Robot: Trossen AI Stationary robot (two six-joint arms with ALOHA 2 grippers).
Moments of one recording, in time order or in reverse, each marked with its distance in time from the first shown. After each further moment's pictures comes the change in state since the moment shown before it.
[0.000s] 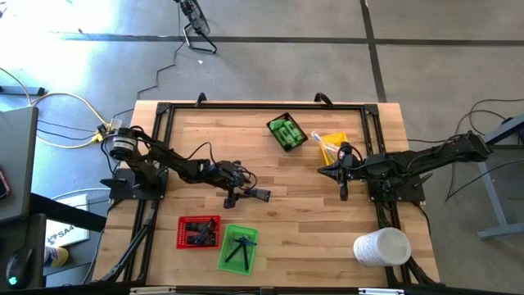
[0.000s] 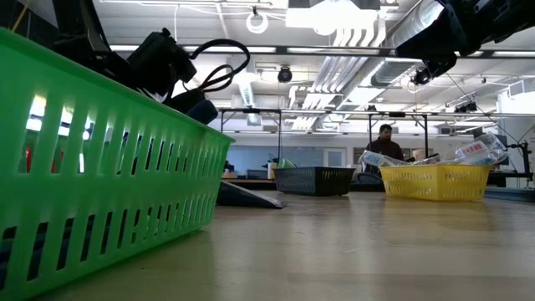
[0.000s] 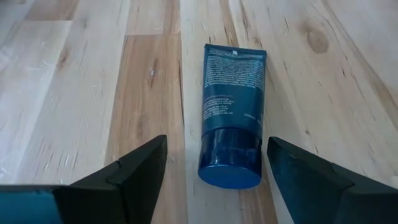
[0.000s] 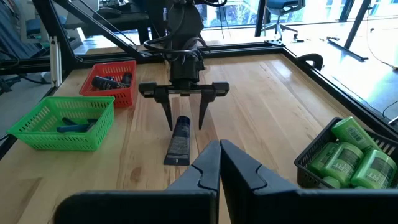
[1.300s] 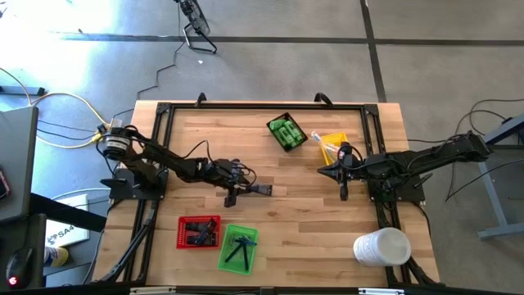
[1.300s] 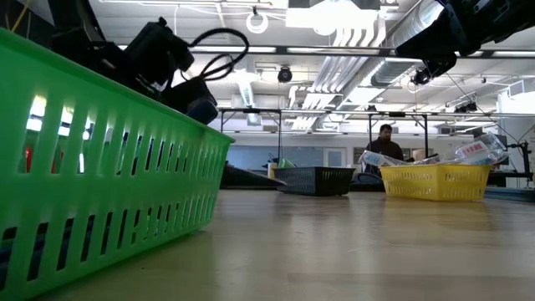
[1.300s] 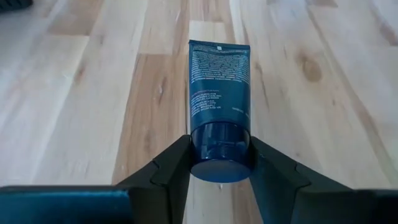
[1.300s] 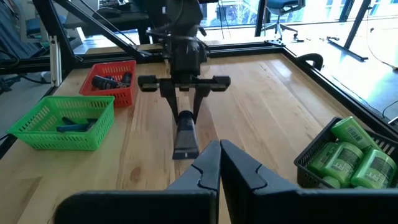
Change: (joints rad) left arm 0.000 -0.046 -0.002 -0.002 -0.011 -0.071; right arm 0.000 0.000 0.000 -0.001 0.000 0.000
